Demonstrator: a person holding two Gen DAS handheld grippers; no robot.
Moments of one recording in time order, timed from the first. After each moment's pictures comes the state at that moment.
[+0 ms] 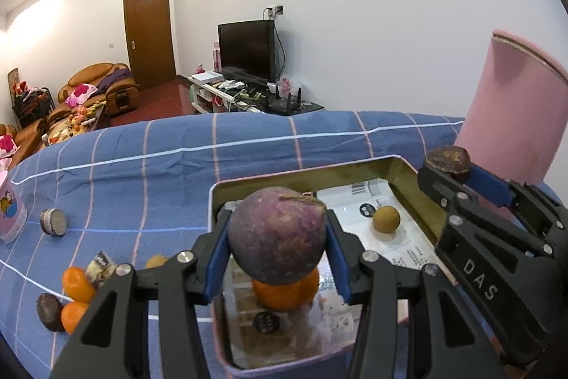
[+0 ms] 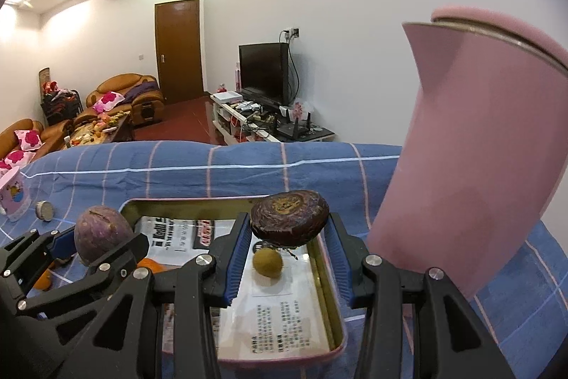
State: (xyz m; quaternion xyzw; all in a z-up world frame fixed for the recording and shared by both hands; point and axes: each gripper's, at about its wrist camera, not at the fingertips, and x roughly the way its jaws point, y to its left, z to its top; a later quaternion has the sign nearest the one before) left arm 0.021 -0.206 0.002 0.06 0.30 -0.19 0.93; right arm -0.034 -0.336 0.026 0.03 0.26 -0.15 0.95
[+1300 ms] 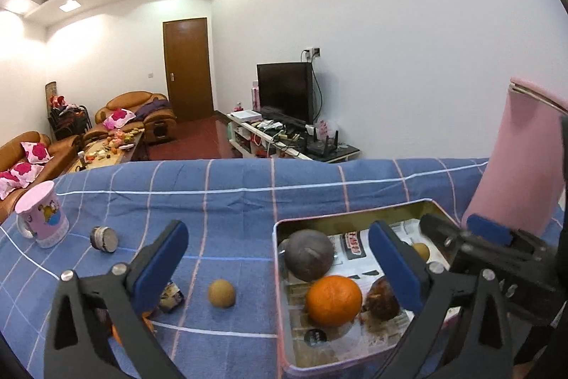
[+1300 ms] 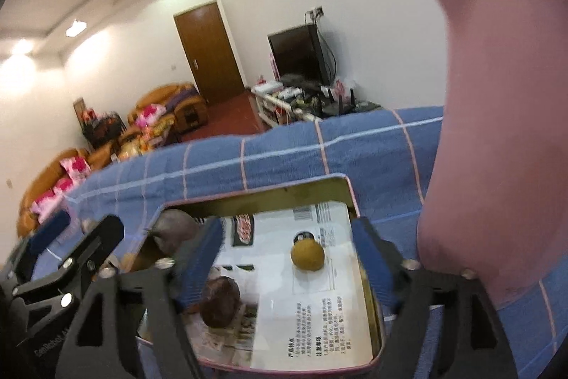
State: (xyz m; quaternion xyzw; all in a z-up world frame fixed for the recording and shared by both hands) left arm 0.004 -0.176 0.027 0.04 0.22 -0.12 0.97; right arm -0.031 -0.360 0.013 0.14 0.25 -0.05 0.96
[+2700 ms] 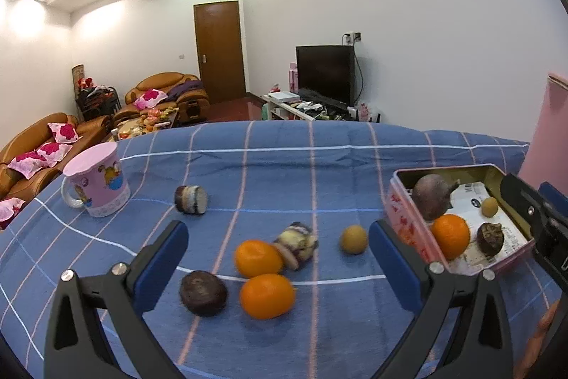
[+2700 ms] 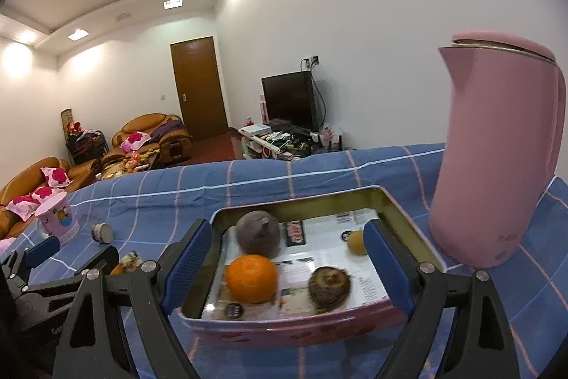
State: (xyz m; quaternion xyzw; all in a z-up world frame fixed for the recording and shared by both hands) left arm 0.000 -0.061 0.000 0.04 0.25 -0.06 0.97; right arm -0.068 -0.255 0.021 0.08 0.19 -0.10 0.97
